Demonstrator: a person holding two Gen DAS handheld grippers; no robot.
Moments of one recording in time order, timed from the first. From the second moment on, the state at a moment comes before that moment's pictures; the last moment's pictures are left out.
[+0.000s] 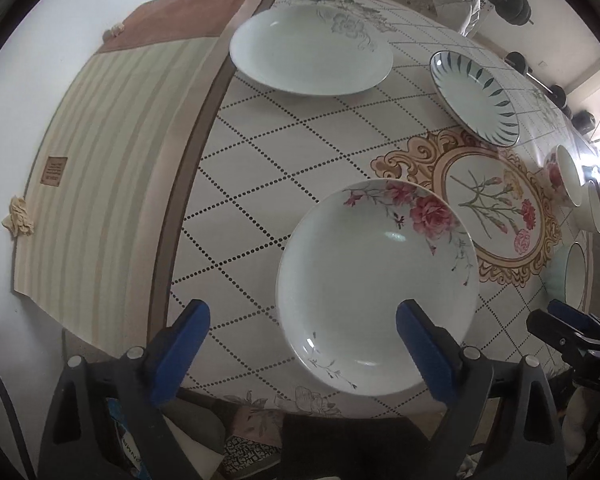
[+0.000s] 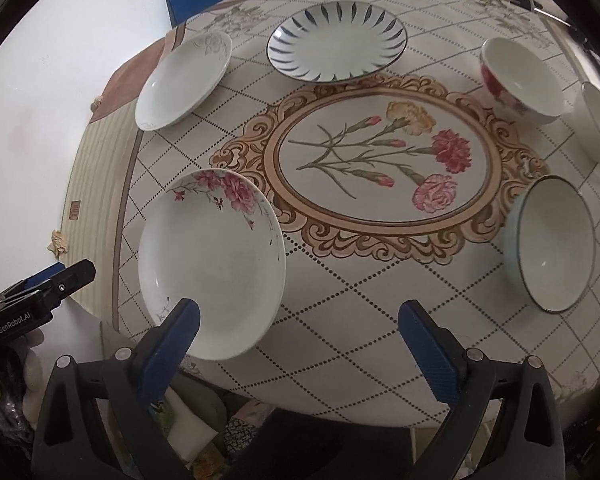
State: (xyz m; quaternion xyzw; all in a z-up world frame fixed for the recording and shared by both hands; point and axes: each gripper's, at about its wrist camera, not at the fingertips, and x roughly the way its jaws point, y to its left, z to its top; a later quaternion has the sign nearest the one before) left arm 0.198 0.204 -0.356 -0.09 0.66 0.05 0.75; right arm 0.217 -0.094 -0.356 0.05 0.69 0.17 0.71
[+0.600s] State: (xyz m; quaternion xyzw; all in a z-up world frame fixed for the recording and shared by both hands) left arm 0.238 0.222 -0.446 -0.13 0.71 -0.05 0.69; right arm 0.251 -0.051 -0.455 0.12 0.74 0.21 0.63
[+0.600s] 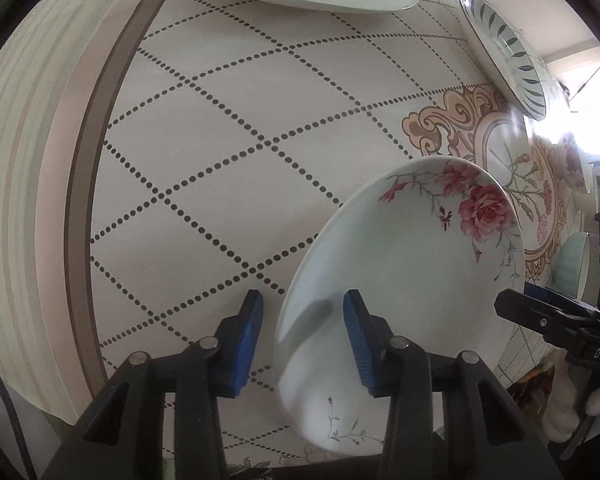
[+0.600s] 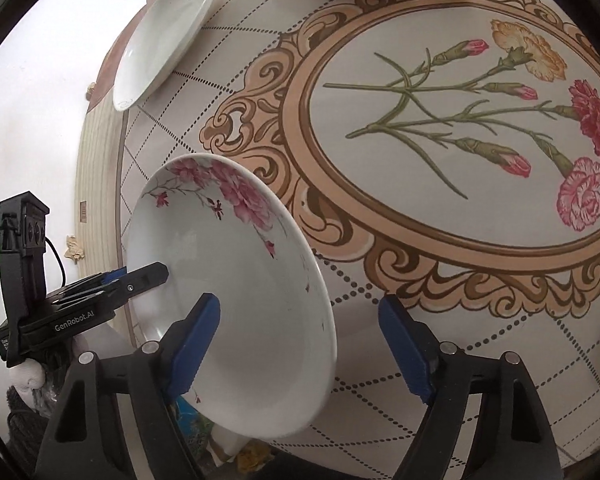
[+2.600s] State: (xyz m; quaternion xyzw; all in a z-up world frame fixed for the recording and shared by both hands) left arm 0.352 0.062 -0.435 -0.06 0.72 -0.09 0.69; right arm 0.366 -0.231 -0.438 0.16 0.74 0.12 0.64
